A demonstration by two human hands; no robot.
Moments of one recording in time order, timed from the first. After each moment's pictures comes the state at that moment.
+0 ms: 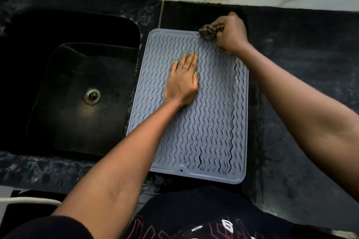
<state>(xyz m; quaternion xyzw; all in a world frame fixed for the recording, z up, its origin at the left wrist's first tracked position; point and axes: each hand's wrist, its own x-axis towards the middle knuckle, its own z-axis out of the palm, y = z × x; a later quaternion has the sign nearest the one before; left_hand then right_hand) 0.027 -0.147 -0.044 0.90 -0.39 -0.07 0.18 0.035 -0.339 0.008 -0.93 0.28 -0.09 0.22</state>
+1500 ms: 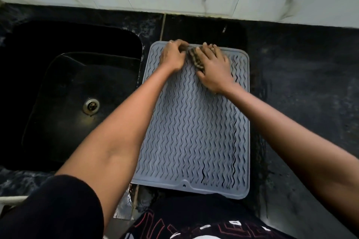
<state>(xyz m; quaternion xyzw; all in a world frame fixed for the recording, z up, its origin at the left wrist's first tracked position) 0.134 -0.184 -0.020 0.89 -0.23 -0.18 0.36 0.016 -0.284 -0.021 -0.98 0.18 0.01 0.12</state>
